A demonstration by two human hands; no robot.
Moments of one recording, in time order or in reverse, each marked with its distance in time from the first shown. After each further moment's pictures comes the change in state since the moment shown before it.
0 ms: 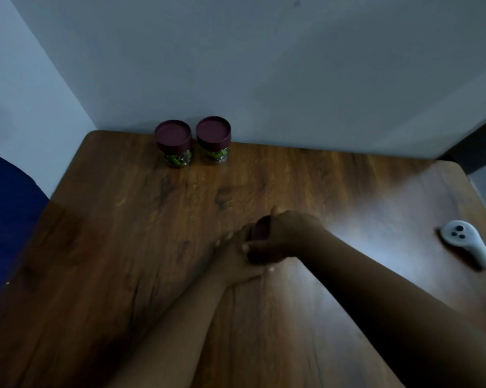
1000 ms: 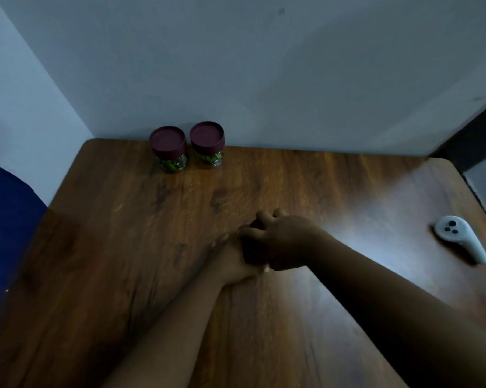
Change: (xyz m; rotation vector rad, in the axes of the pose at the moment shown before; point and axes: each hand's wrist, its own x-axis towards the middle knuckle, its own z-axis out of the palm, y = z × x) left_hand 0.004 0.002 0.000 0.009 -0.013 -0.004; right_hand -0.008 0.023 0.009 -0.450 0.223 -0.555
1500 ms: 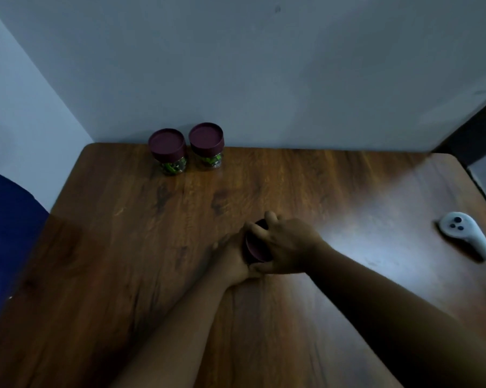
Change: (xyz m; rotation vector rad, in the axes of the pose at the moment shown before) left_hand 0.013 -0.007 0.011 0.059 0.050 -0.026; right_hand 0.005 -0.004 0.024 0.027 0.101 0.104
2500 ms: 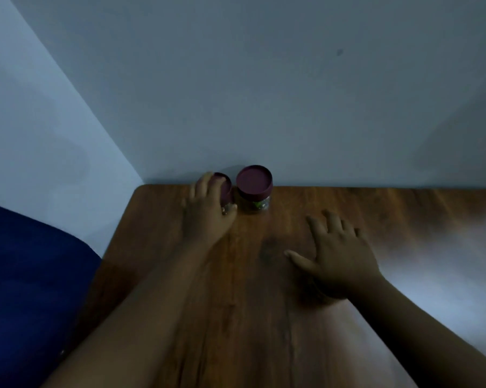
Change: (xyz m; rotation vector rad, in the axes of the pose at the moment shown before) left_hand 0.098 -0.056 -0.204 0.443 0.688 0.063; right_hand 0.079 0.022 -0.029 0.261 0.255 0.557
